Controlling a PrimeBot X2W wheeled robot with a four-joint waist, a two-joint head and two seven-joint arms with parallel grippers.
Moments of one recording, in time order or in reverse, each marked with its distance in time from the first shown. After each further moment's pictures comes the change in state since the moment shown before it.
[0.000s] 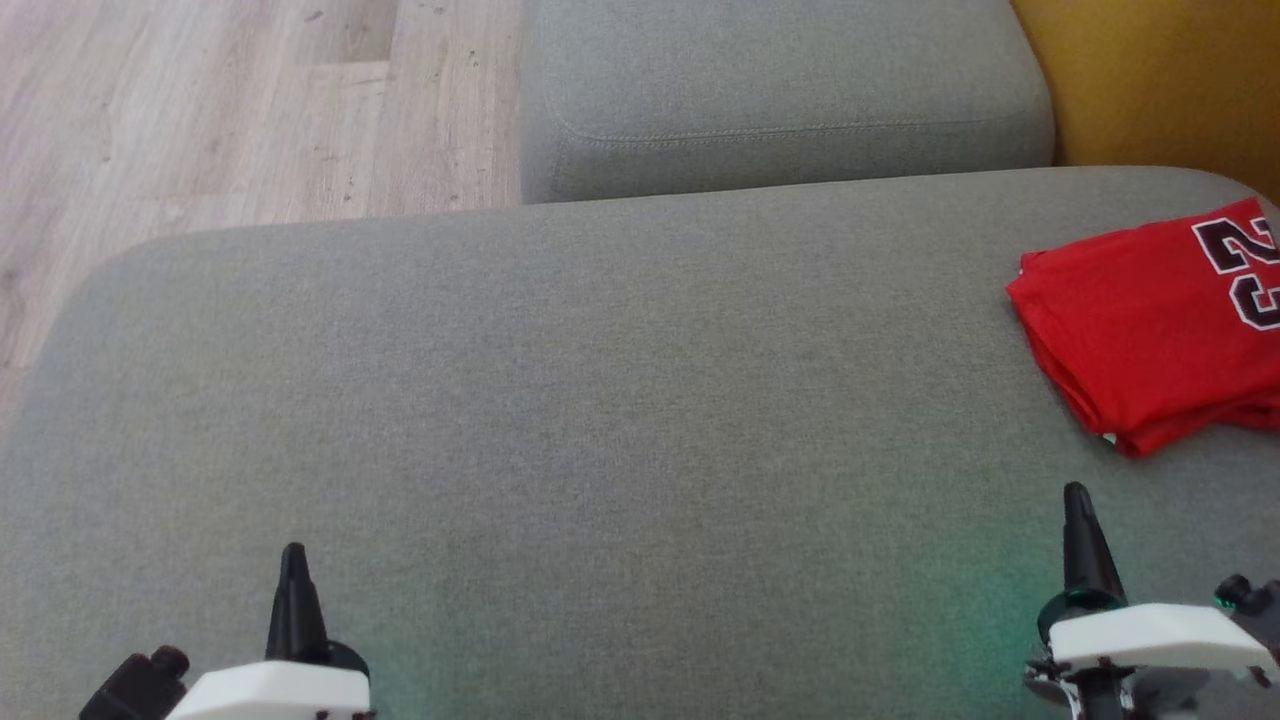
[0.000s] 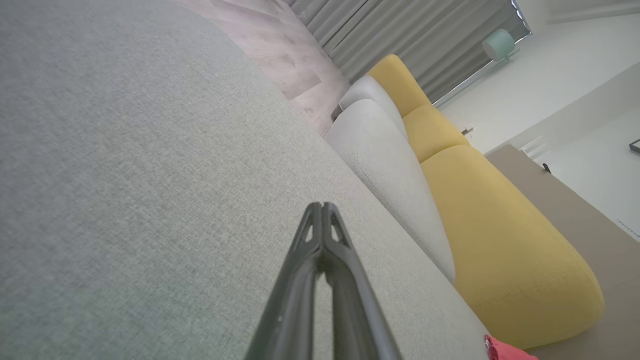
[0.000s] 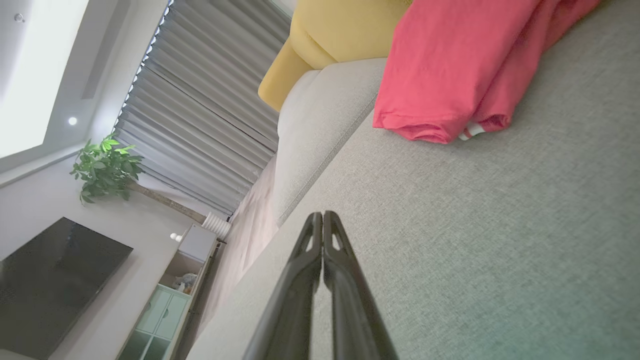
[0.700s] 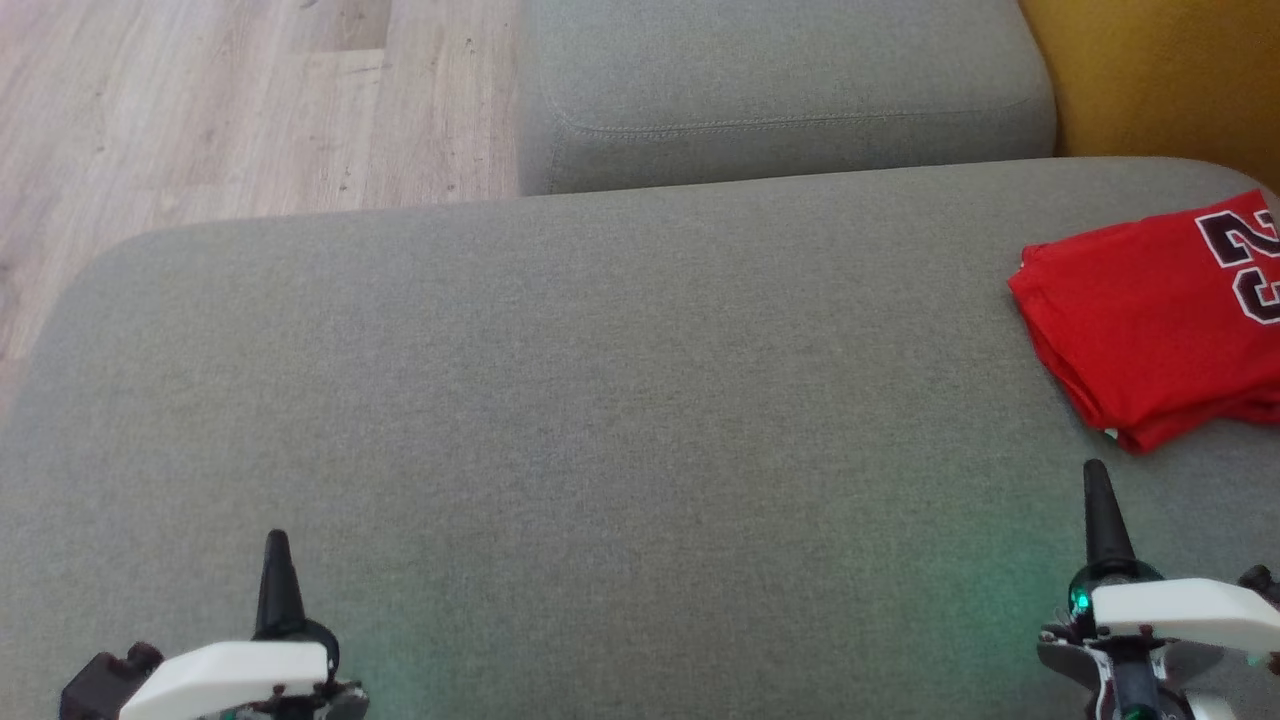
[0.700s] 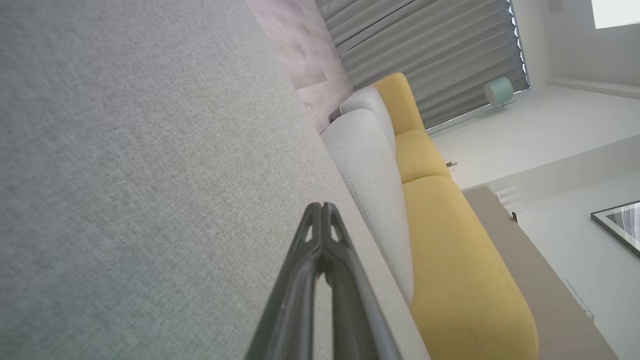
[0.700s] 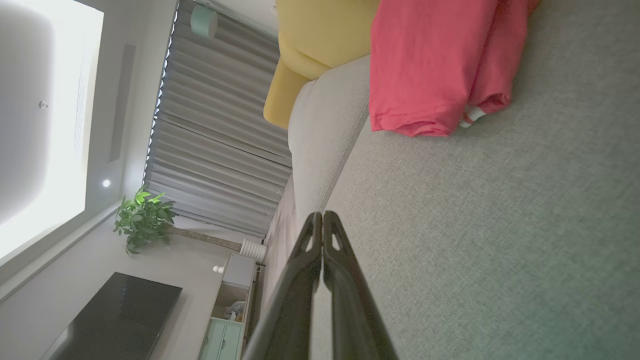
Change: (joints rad) left arm -0.042 0.000 0.041 0.017 -0.246 -0.027 0.062; right arm -0.046 -0.002 -0.033 0.005 0.249 0.000 0.058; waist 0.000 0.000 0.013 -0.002
